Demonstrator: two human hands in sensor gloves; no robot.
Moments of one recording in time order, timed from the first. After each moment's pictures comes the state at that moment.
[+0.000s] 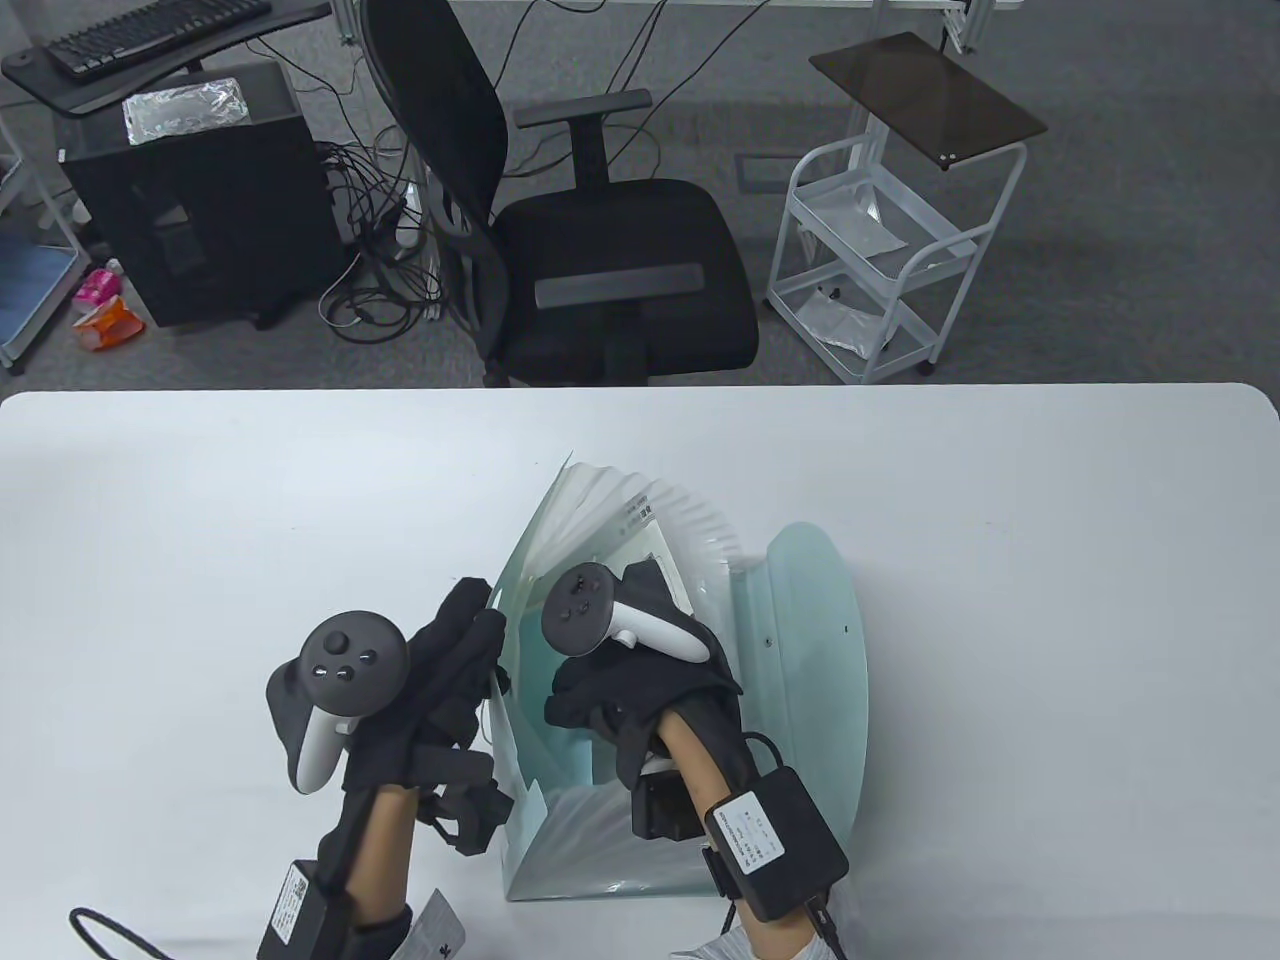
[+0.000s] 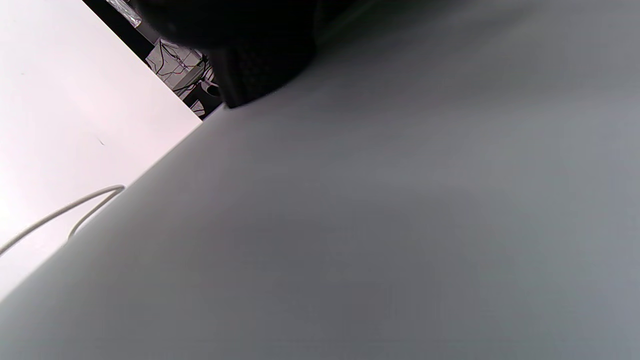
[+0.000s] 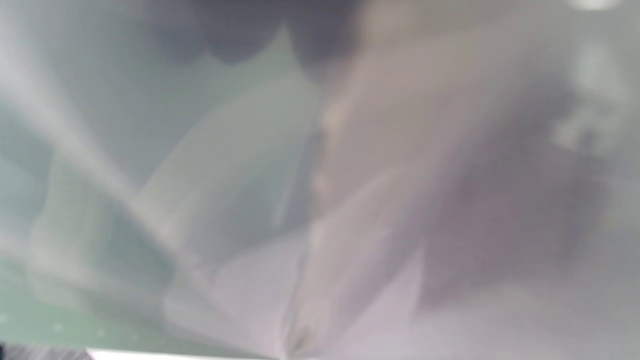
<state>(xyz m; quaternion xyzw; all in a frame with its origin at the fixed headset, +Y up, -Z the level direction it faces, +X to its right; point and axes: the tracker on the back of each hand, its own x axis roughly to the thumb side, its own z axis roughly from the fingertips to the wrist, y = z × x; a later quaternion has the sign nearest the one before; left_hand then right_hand) -0.216 -0.644 -0.282 0.00 -0.04 0.44 0.90 -0.031 -0.647 -0.322 0.19 0.33 0.91 0.15</state>
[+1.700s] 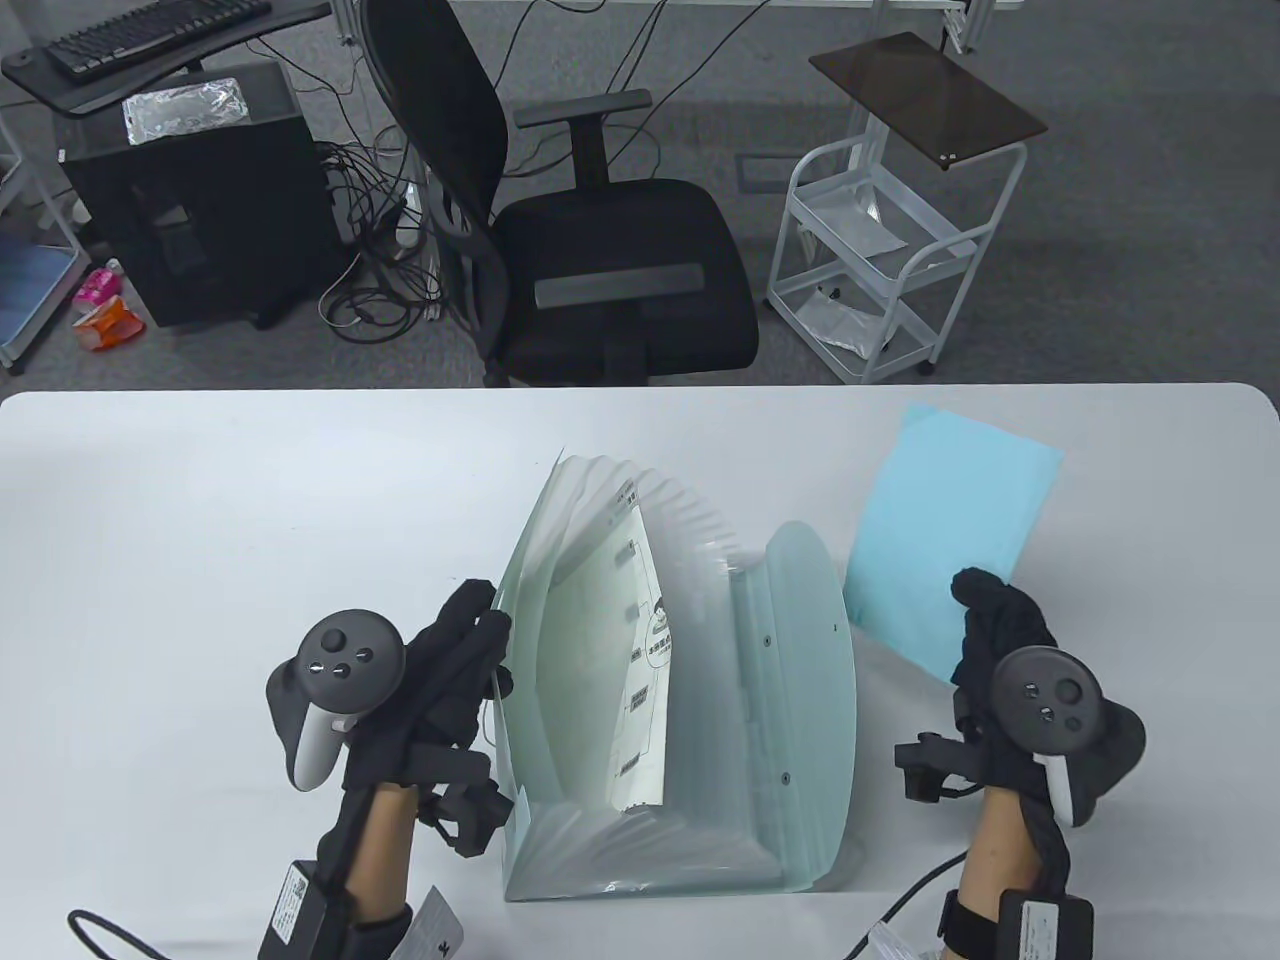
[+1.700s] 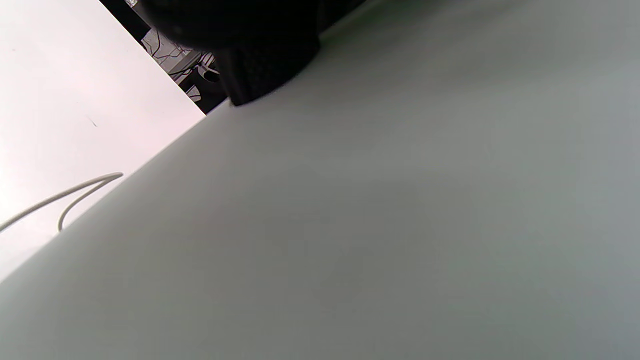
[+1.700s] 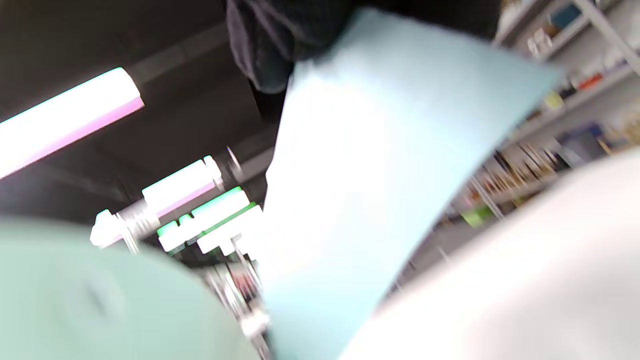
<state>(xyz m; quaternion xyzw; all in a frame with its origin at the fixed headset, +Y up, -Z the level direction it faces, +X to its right) -0.217 -0.647 -0.285 -0.02 -0.05 0.46 0.89 0.256 -0.656 -0.291 -0.13 -0.19 0.94 0.26</state>
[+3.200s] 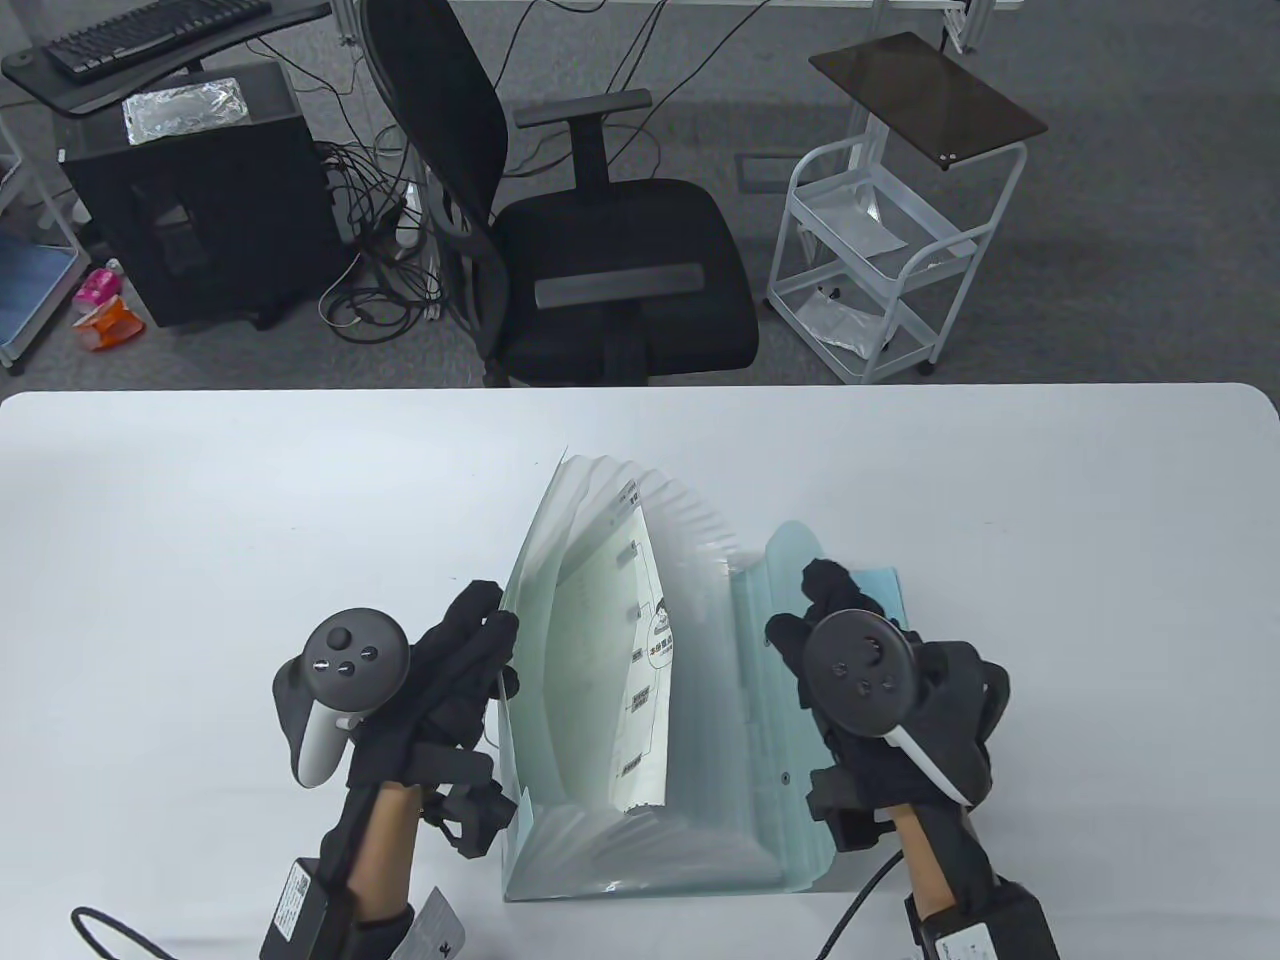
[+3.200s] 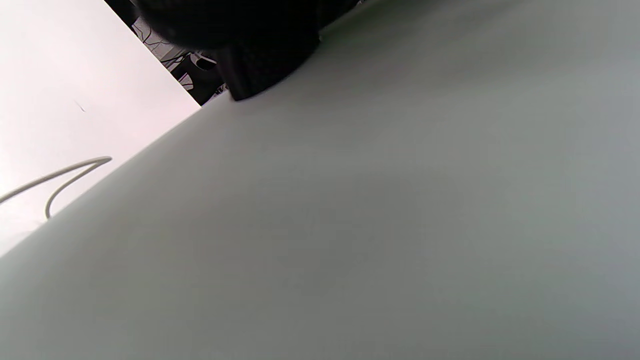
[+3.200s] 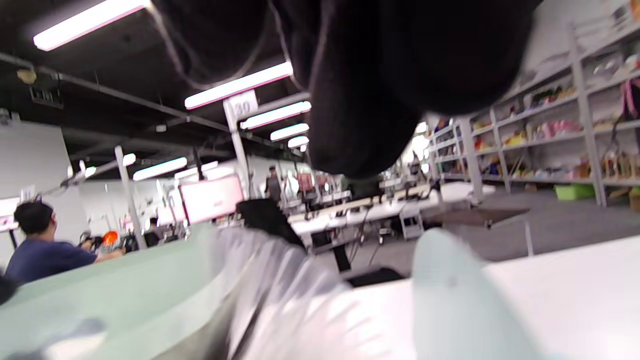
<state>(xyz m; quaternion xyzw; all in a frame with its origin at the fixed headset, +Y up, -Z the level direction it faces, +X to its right) -0.213 -0.649 -0.287 -0.03 -0.06 0.46 0.88 0.111 -0.543 -0.256 0.04 -0.11 0.98 0.14</state>
